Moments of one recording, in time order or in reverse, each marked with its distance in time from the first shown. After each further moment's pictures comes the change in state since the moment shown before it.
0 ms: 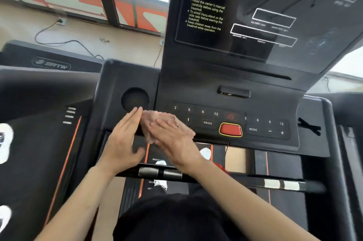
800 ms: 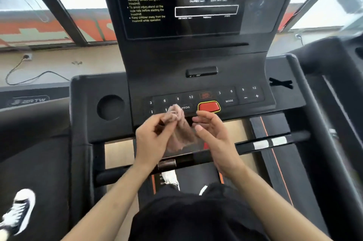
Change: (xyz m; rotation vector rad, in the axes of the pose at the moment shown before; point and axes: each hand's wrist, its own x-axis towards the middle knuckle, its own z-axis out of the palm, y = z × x) left_hand 0.029 0.126 0.039 -0.524 0.036 -0.193; right_hand -0.110 -0.024 -0.069 0.995 0.656 0.668
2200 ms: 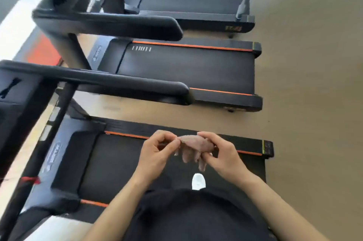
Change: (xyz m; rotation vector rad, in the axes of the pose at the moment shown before) left_hand -0.420 0.079 0.288 0.123 -1.337 0.060; right_hand -0.544 0.212 -0.232 -0.095 0.944 0.046
